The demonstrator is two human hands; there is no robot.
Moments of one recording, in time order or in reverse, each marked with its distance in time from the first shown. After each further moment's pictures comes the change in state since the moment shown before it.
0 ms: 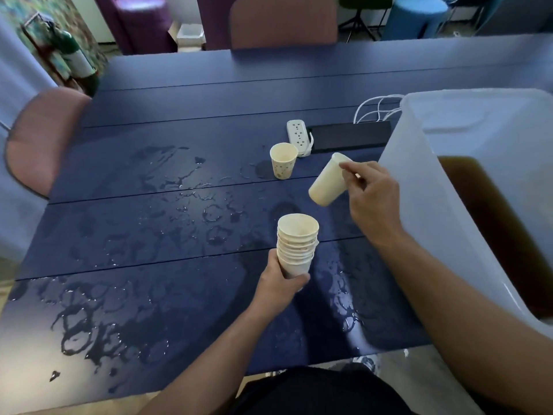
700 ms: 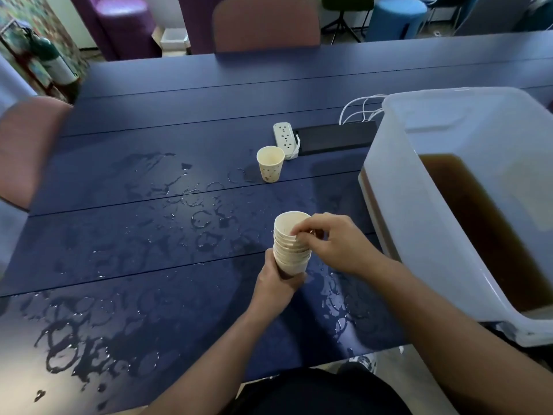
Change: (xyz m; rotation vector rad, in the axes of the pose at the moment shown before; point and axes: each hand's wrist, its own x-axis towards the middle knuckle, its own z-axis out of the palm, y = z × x) left_hand 0.004 0.012 0.016 -0.004 0.025 0.043; right_hand -0.050 -0.019 -0.015 0.054 -0.626 -0.014
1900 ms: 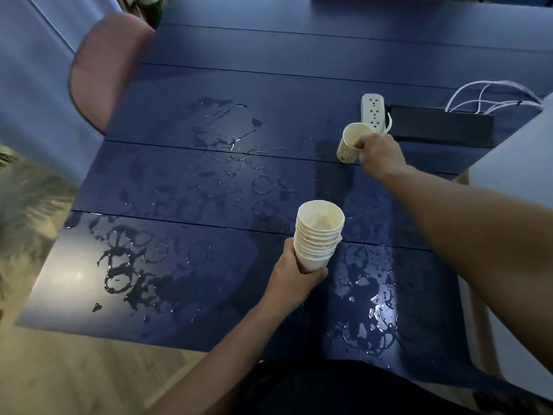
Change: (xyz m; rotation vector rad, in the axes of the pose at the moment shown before) left_hand -0.009 -0.023 -0.061 -0.090 0.086 -0.128; right_hand 0.227 0.059 0.046 -0.549 -0.028 0.227
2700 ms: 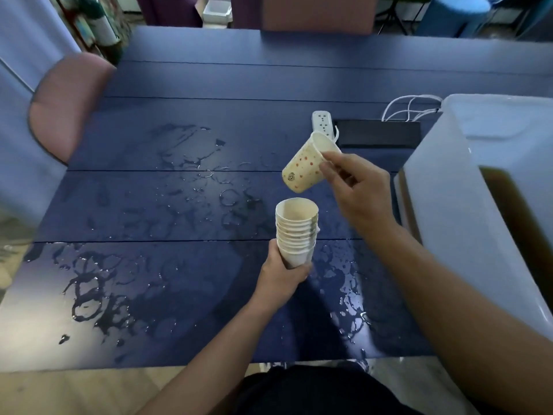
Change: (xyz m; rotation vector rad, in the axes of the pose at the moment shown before) left_hand -0.005 0.006 0.028 -0.081 -0.029 0.054; right_hand -0.170 -0.020 -0.055 0.635 0.569 -0.336
